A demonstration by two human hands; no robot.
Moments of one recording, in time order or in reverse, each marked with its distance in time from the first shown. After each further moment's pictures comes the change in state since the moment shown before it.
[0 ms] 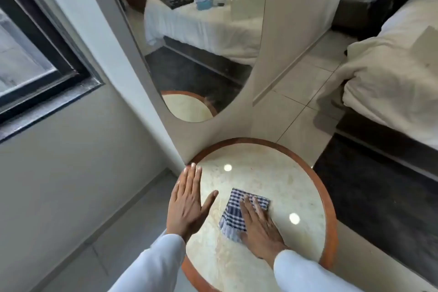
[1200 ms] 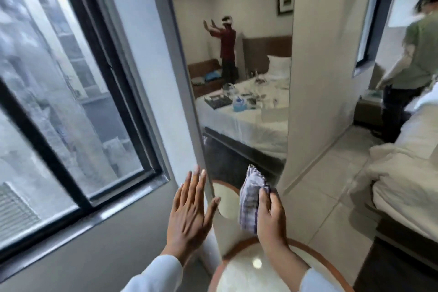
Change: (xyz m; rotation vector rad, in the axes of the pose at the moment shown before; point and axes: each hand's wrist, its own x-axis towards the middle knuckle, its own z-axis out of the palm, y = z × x) left_hand 0.012 0.038 -0.344 0.078 0.526 0.079; right_hand -0.043 -0.191 -0.355 1.226 0.880 0.037
